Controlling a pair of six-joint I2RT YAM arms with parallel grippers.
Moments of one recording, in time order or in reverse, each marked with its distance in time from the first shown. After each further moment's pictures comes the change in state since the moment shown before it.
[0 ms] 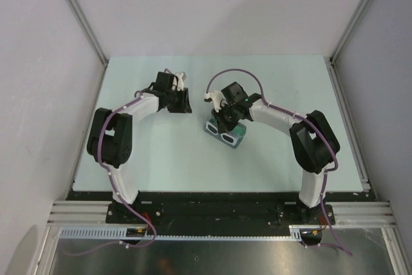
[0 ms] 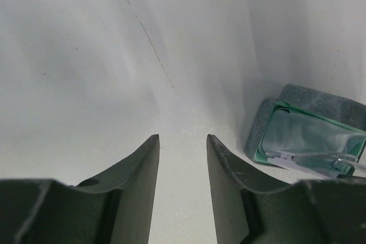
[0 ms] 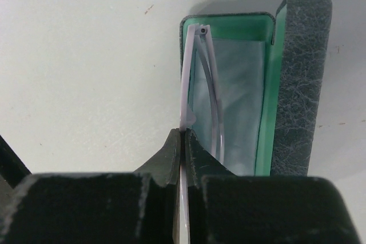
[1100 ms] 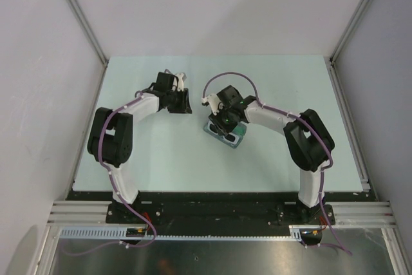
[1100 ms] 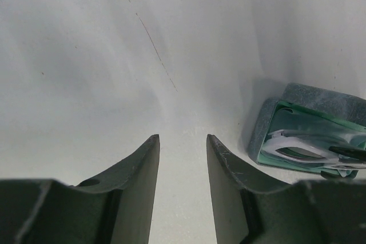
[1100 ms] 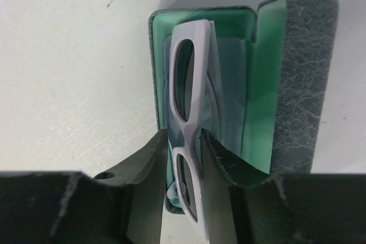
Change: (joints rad) left arm 0.000 0.008 0.000 0.000 0.001 0.000; right arm 0.024 0.048 0.007 0.004 0.121 -0.033
